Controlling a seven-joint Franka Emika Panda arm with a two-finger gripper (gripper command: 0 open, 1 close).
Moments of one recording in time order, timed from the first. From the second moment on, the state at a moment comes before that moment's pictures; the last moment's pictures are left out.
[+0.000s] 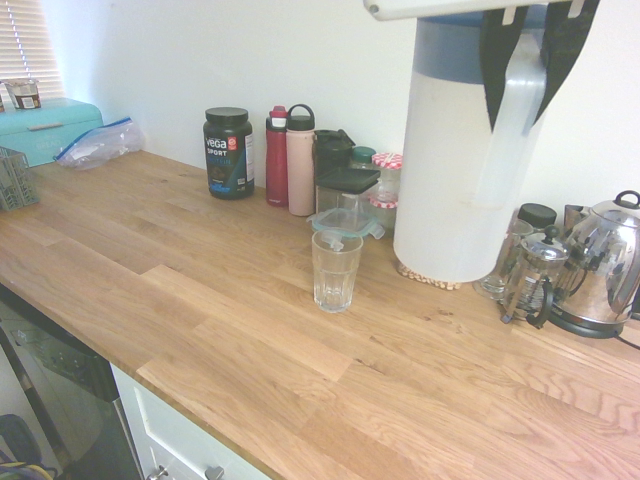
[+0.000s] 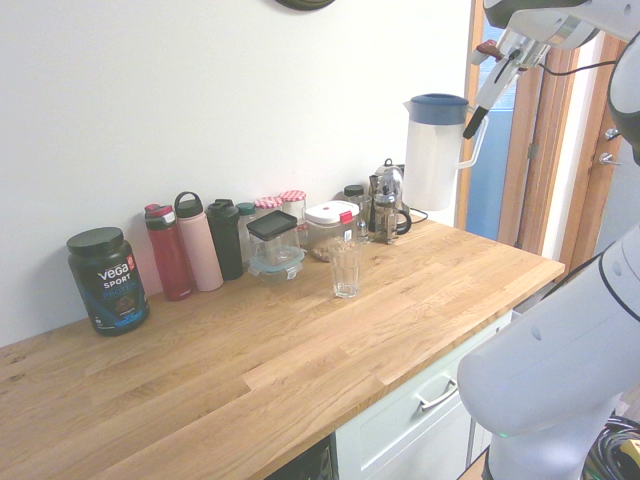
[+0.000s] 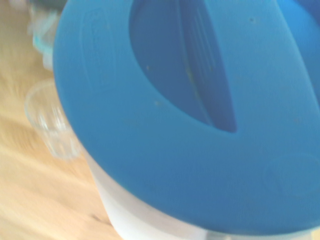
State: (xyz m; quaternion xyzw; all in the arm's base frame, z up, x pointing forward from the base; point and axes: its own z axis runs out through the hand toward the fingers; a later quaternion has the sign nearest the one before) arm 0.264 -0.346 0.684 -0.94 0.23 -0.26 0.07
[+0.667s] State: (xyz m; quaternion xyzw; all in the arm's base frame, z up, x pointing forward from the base) arm 0.211 -0.252 0.662 -0.91 0.34 -0.24 0.08
